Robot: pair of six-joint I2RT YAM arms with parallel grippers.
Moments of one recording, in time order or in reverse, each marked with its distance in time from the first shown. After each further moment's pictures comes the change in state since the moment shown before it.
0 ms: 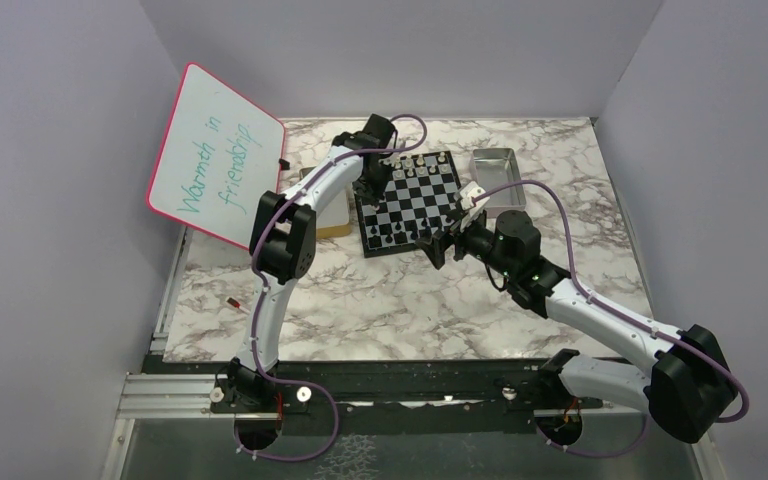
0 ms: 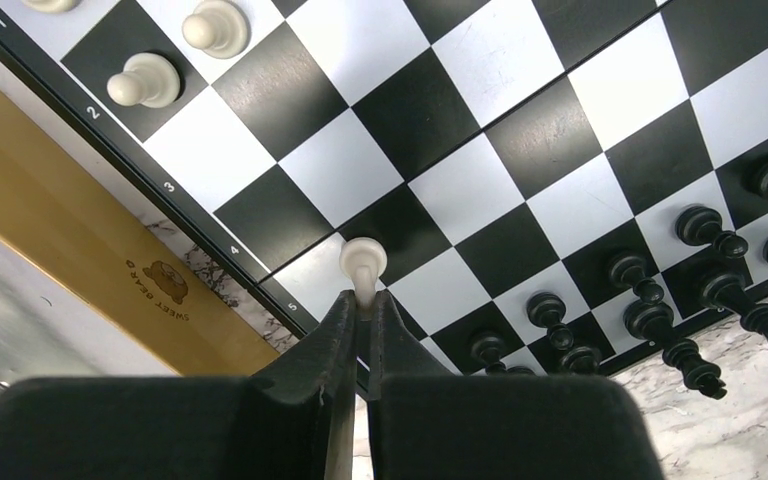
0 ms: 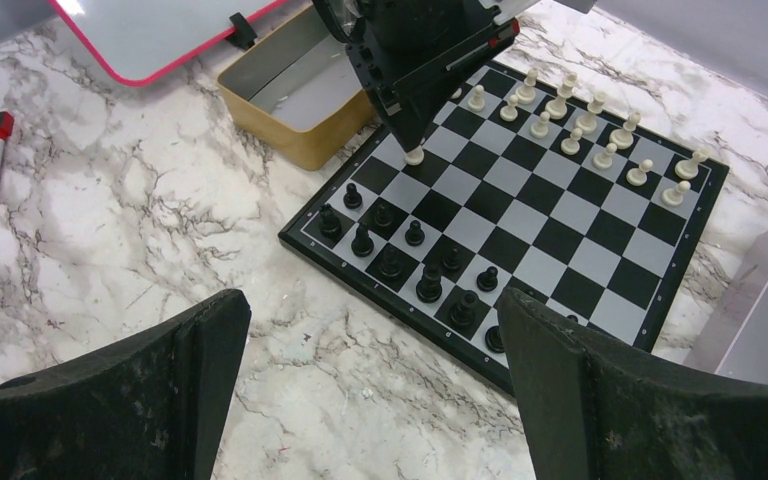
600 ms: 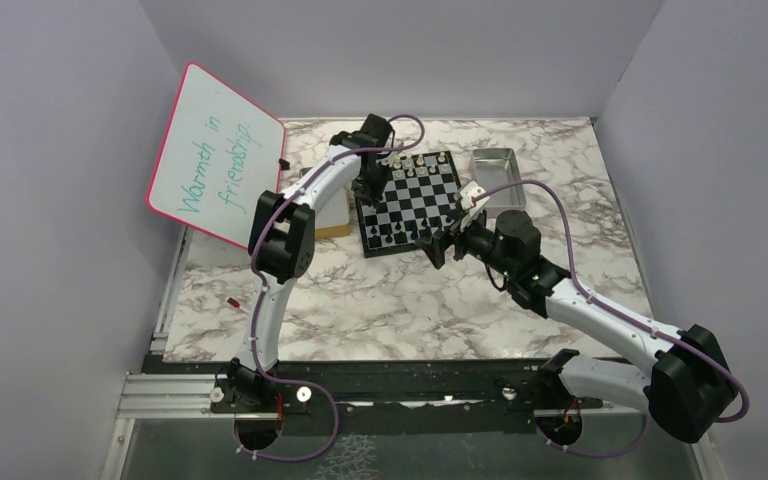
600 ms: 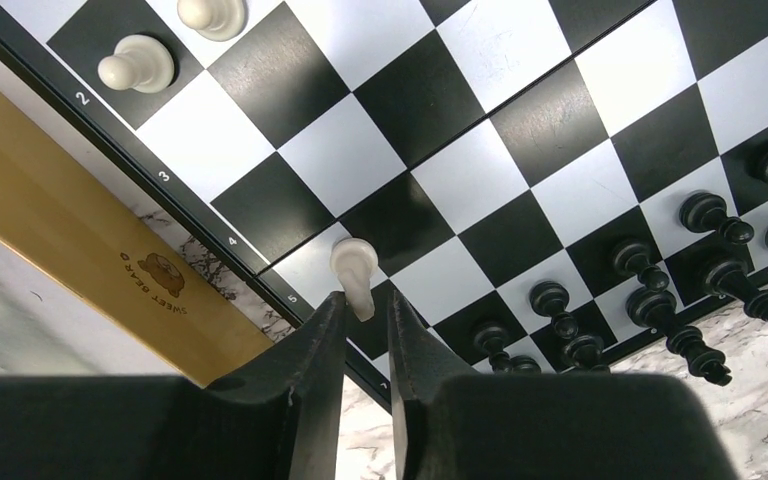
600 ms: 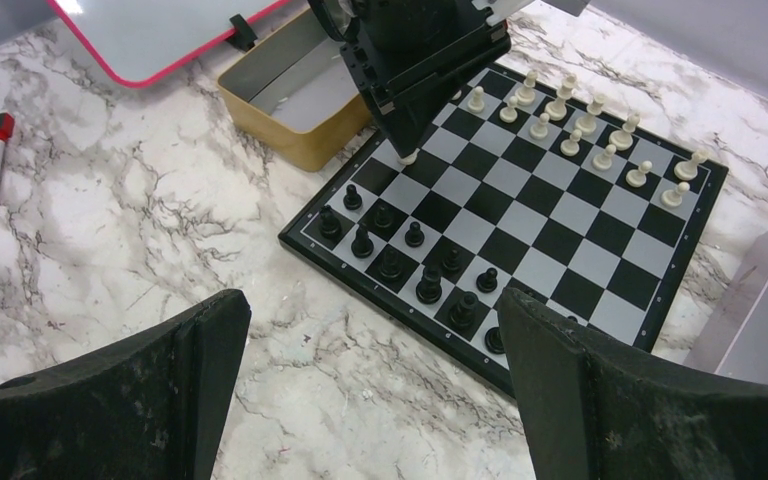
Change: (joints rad) left arm 0.013 0.000 0.000 -0.016 0.033 0.007; right arm 0.000 0.001 0.003 0.000 0.000 0.000
